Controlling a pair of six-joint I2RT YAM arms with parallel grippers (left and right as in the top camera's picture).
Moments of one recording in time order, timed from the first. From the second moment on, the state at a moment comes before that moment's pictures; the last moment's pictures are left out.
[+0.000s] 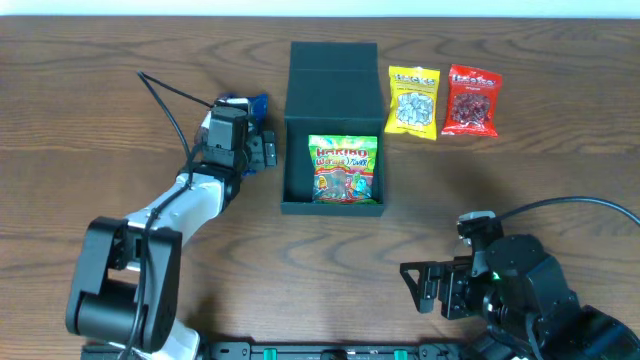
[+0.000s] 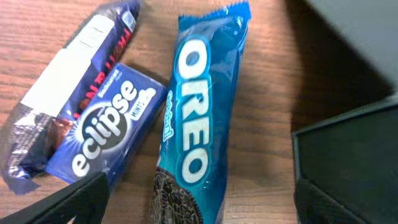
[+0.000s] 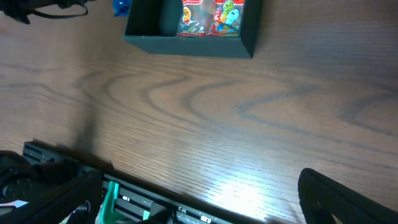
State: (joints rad) left arm -0.22 1.73 0.85 0.05 -0.05 -0.24; right arm 0.60 0.64 0.95 -1.19 -0.11 0.59
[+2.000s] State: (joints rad) left arm -0.57 1.52 1.03 -0.45 -0.15 -0.72; right arm 0.60 0.64 0.95 -1.19 -0.11 0.59
